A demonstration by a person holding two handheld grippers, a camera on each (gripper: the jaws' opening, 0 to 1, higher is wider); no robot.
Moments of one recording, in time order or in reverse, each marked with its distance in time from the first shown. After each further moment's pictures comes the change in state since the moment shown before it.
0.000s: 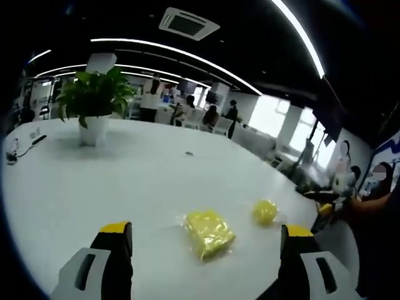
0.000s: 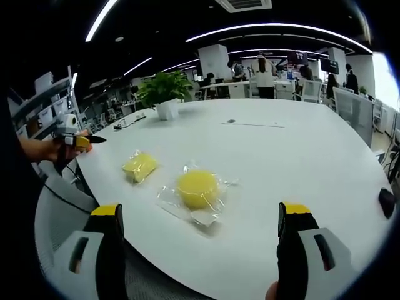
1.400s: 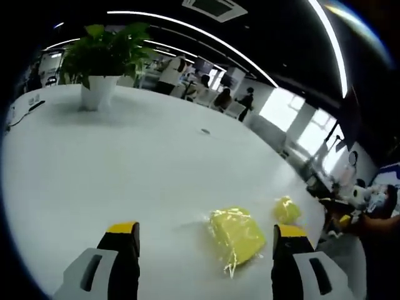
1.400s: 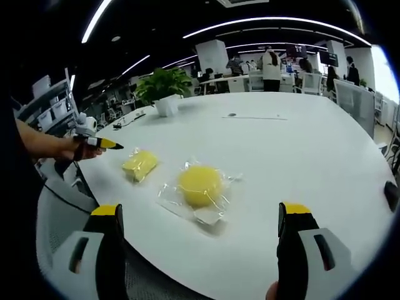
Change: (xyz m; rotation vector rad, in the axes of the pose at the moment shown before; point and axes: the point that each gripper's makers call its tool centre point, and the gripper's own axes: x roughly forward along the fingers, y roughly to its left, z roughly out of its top) left arm 0.072 0.056 -0.029 -0.140 0.143 0.017; right arm 0.013 0.004 -0.006 0.038 0.030 0.007
